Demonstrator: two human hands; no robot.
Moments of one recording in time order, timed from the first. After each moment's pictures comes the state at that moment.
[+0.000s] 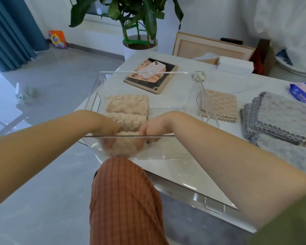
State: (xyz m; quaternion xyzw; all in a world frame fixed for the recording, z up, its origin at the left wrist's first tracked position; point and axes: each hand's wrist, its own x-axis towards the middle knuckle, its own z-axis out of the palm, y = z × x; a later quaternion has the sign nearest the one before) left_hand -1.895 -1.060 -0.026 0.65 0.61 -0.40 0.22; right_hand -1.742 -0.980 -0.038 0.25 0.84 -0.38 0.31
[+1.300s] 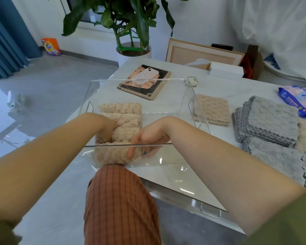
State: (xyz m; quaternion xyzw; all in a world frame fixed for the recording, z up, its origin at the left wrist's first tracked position) left_hand -1.898 -1.028 -0.037 0.60 0.70 -0.34 0.20; right_hand -1.737 -0.979 -0.033 0.30 0.73 -0.52 0.33
